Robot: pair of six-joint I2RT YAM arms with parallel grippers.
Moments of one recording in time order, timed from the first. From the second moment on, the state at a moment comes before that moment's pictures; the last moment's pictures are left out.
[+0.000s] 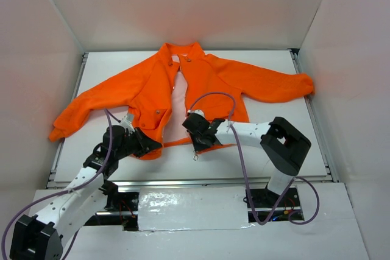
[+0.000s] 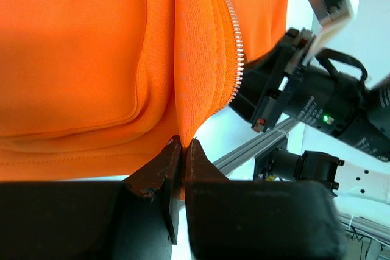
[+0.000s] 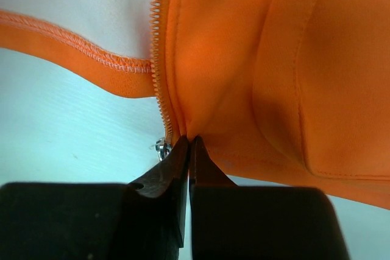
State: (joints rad) left arm -0.34 0.69 0.29 -0.14 0.38 -0.94; right arm 0.94 1.73 1.01 -0.44 0.17 0.54
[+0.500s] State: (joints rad) left arm -0.35 0.82 0.29 0.19 0.42 -0.92; right arm 0.99 1.38 0.80 -0.19 0.29 1.00
